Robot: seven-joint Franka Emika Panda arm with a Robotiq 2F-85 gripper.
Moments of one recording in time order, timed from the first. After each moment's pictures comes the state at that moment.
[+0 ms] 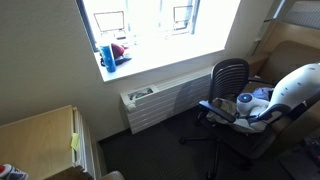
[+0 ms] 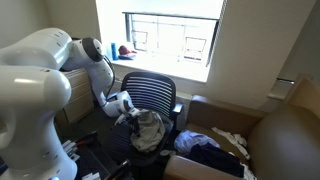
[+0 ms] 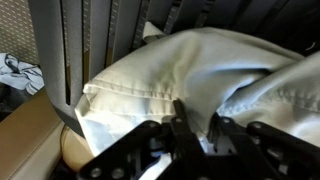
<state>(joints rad) 0.83 1.35 -0.38 -1.71 -0.07 2.79 1.54</state>
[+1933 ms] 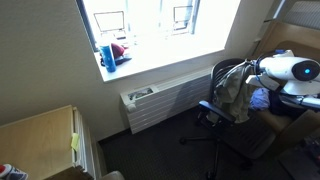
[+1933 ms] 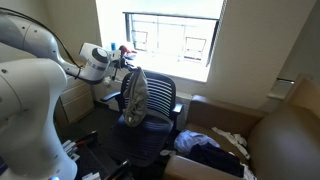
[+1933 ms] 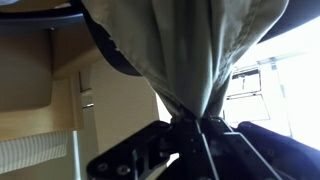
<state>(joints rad) 1.88 1.18 -1.32 -2.37 0.10 3.26 1.47</state>
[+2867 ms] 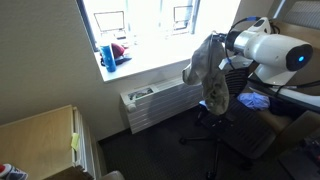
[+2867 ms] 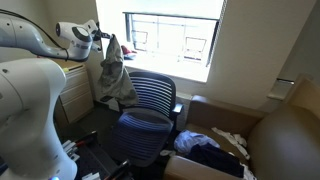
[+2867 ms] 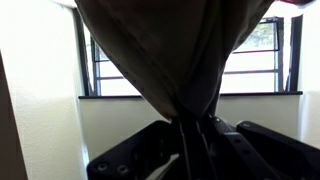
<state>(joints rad) 1.94 1.31 -1.47 -1.93 0.26 3.25 1.13</state>
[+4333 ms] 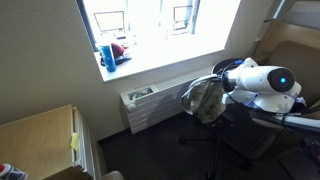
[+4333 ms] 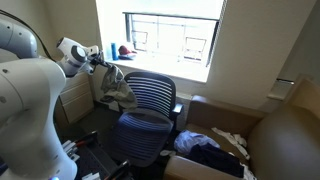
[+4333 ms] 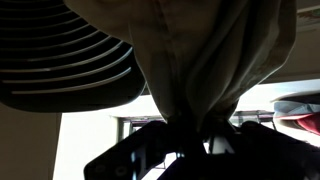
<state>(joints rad) 1.95 1.13 -1.16 -2.03 0.34 3.03 1.00</state>
